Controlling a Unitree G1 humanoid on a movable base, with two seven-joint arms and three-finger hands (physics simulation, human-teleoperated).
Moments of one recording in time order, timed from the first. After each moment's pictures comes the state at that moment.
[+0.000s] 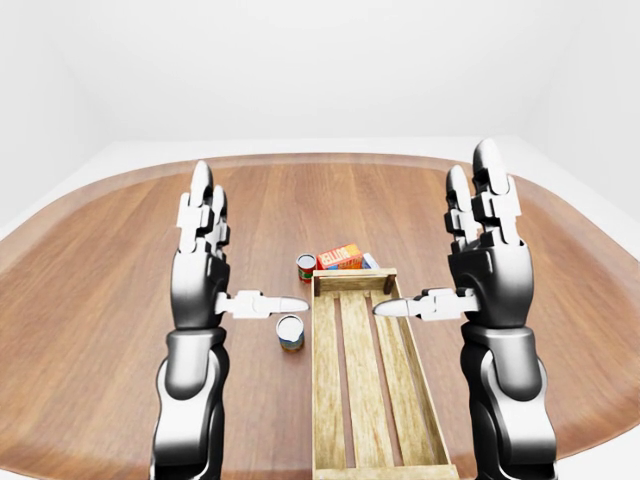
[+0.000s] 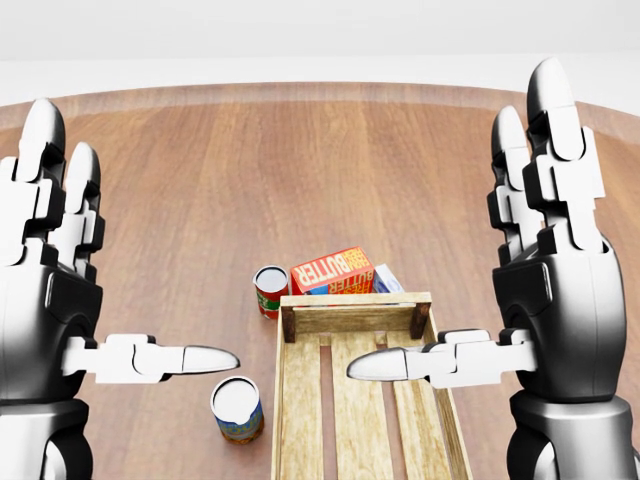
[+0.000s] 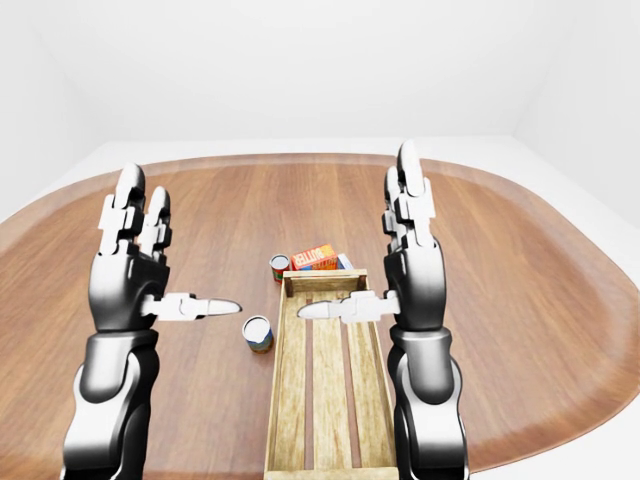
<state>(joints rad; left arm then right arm) -0.04 0.02 0.01 -0.57 0.05 0.09 -0.03 -0.03 -0.01 0.02 -0.68 -0.07 0.09 0.04</state>
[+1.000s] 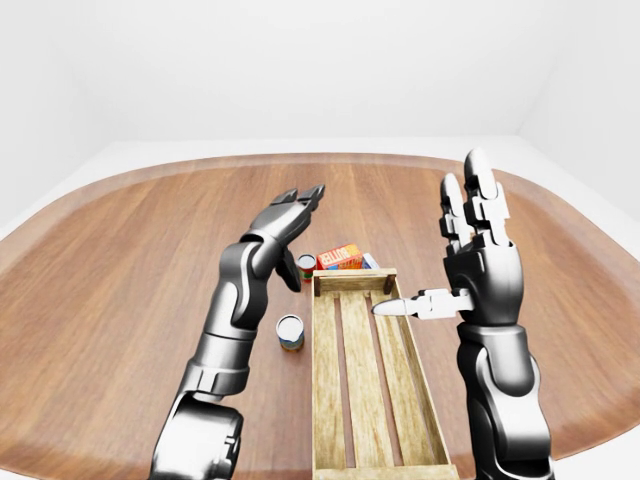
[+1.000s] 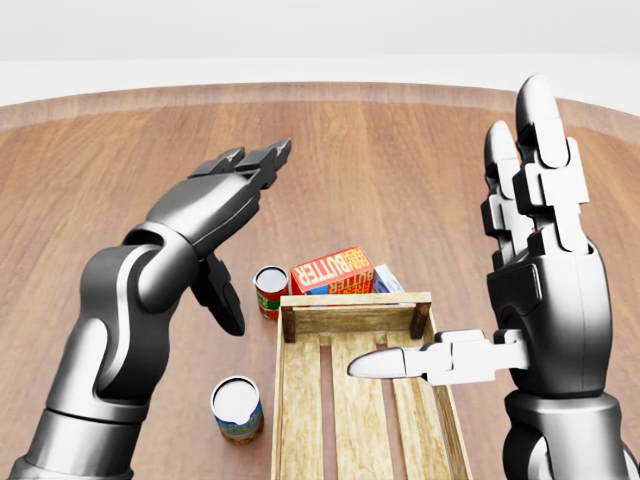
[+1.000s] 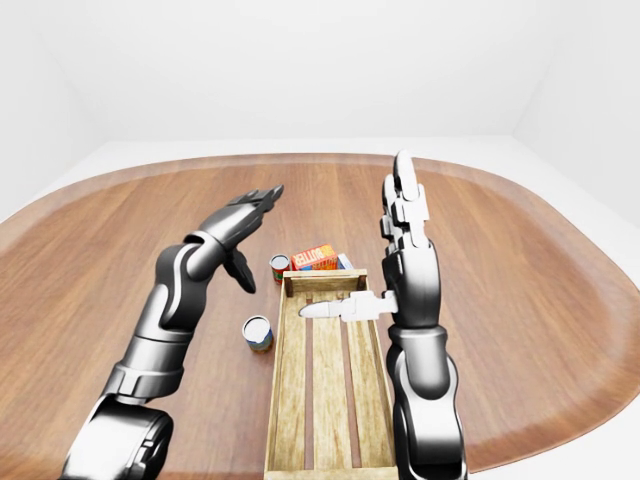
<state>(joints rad) -0.65 0.10 -0.07 0.16 1.01 0.09 -0.56 -0.03 -0.01 0.02 -0.64 -0.06 0.09 0.04</state>
